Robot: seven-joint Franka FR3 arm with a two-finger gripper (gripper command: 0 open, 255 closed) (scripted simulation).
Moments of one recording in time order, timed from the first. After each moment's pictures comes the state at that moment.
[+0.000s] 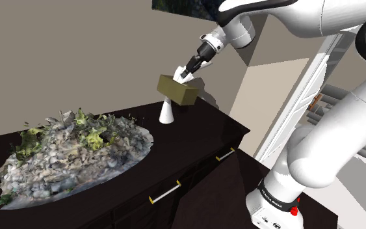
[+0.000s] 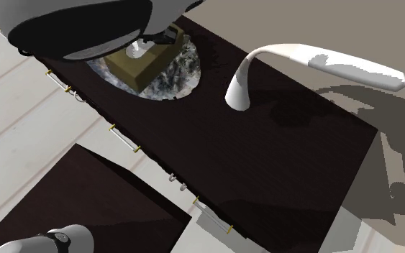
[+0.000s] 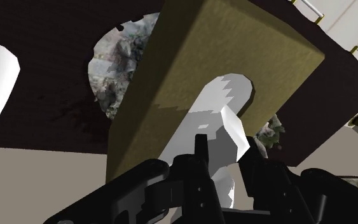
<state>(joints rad) 0.19 -0.23 -0.35 -2.15 0.63 2.02 -0.80</state>
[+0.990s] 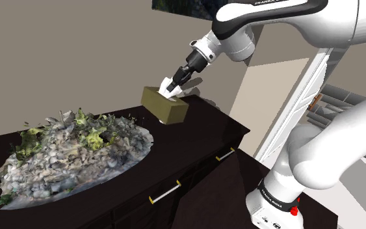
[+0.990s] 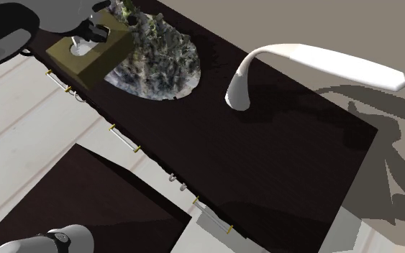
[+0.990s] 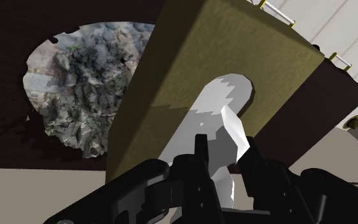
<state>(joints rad) 0.27 -0.42 -0.13 -2.41 0.66 2.25 -0.60</state>
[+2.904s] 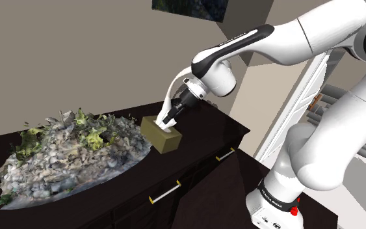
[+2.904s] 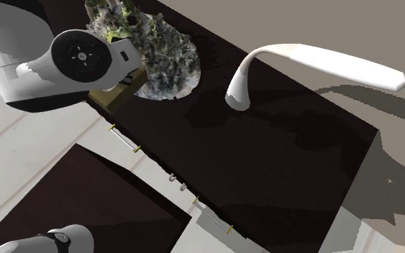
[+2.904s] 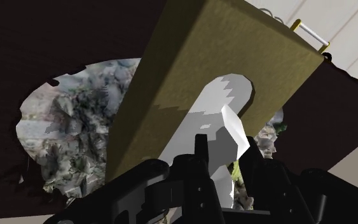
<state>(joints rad) 0.37 -0.21 -0.19 -2.57 0.98 2.53 -0.98</state>
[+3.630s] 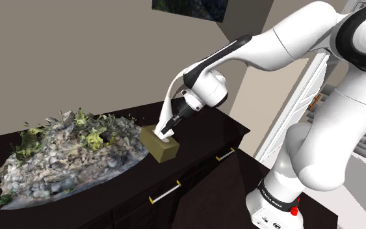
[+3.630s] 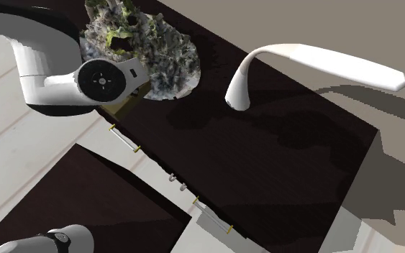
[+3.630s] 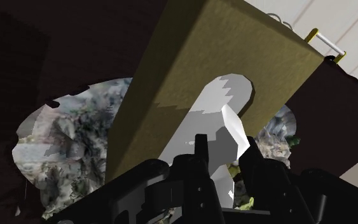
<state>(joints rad) 0.41 -0.07 -0.20 -2.57 1.20 2.58 -1.20</state>
